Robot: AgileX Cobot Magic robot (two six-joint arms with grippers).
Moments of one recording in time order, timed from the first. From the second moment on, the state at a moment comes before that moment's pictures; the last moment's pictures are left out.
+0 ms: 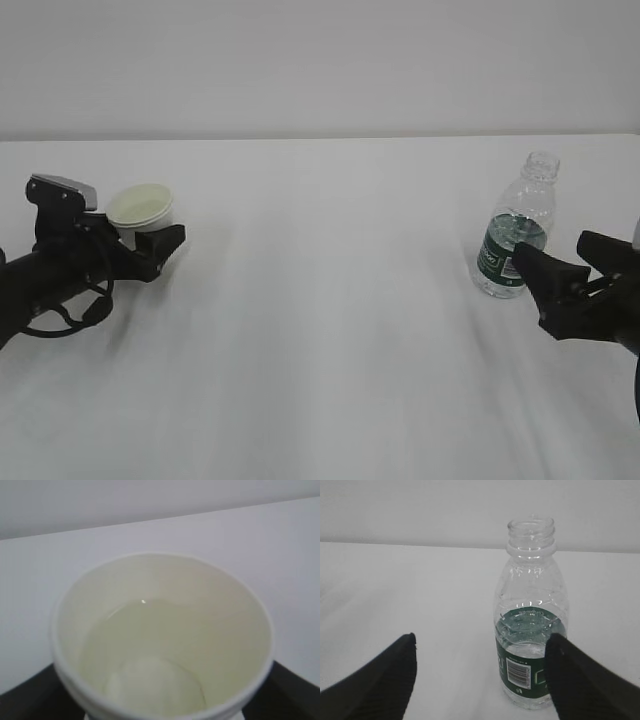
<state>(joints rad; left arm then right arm) -0.06 2.25 -0.83 0.49 -1.14 -0.21 0.14 1.64 -0.19 -0.21 -1.15 0.08</state>
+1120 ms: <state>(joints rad) -0.06 2.14 -0.61 0.49 -1.14 -0.21 0.14 1.63 -0.14 -0.25 -1.15 0.11</state>
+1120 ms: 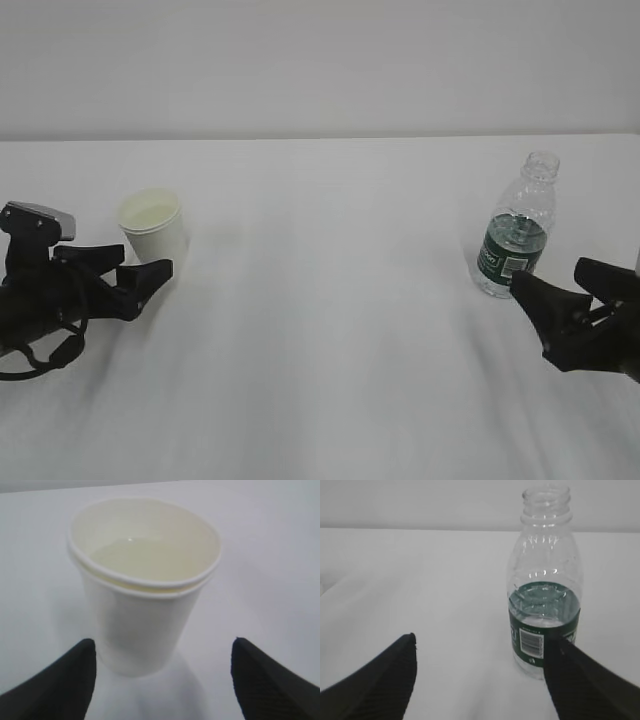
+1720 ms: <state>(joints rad) -0.07 1.84 -0.42 0.47 -1.14 -0.30 0.14 1.56 -0.07 -0.25 -1.15 0.15</state>
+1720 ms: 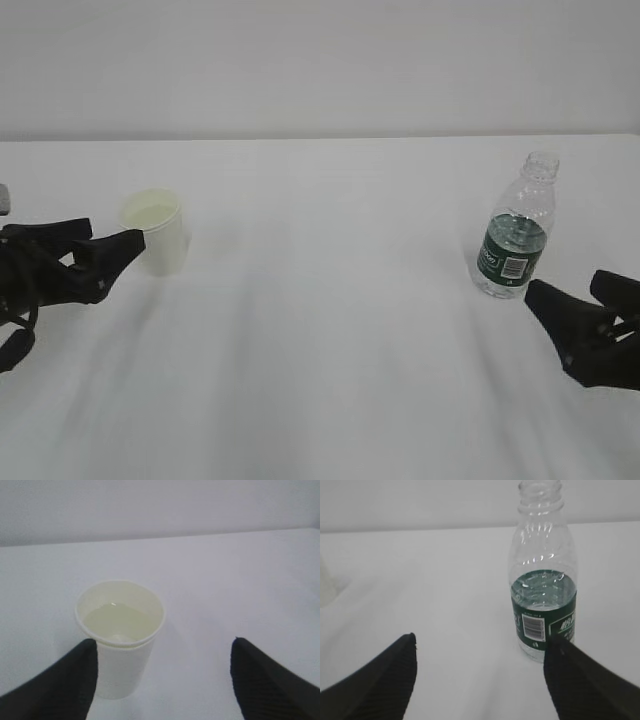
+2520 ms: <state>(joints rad) -0.07 1.20 -0.33 0.37 -1.11 -0.45 0.14 1.11 -0.32 -0.13 -0.88 0.24</state>
